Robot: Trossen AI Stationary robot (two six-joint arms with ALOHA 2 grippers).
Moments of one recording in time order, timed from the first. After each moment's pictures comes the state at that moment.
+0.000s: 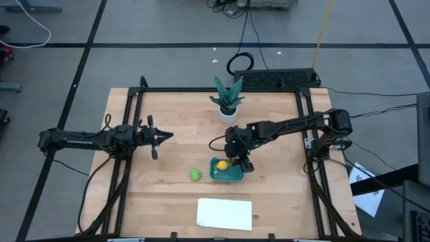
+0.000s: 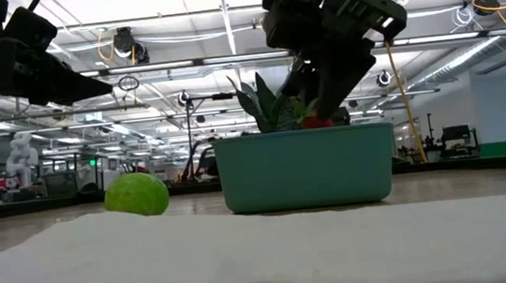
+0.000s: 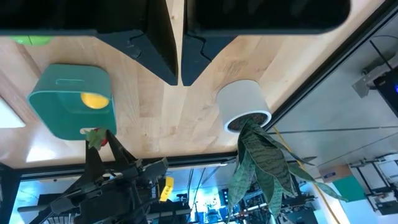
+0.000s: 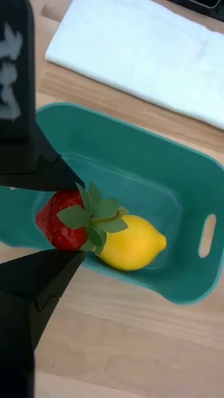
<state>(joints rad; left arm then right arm) 0.02 0.34 0.11 0.07 -0.18 0.12 0.00 1.72 1.15 -0.54 -0.34 -0.18</state>
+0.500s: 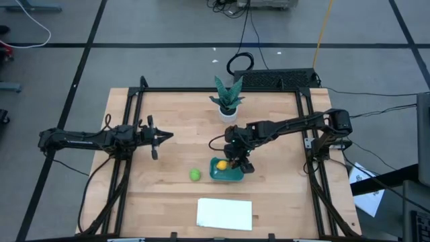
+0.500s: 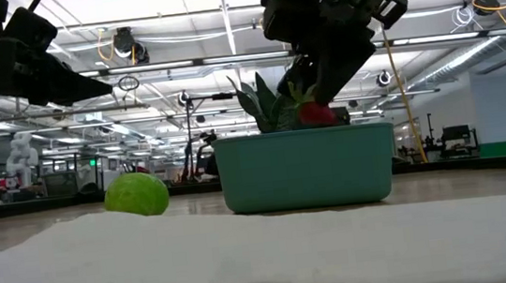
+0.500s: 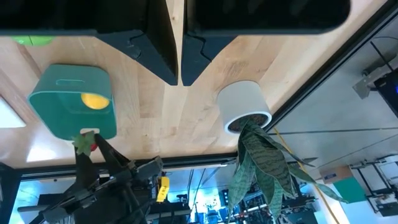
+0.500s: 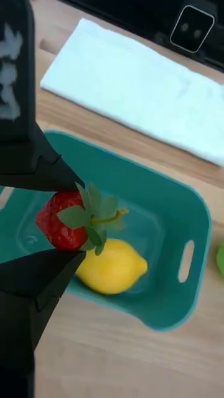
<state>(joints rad) 0.02 0.34 0.11 0.07 -0.18 0.11 -0.01 1.72 1.15 -0.51 -0.44 -0.17</state>
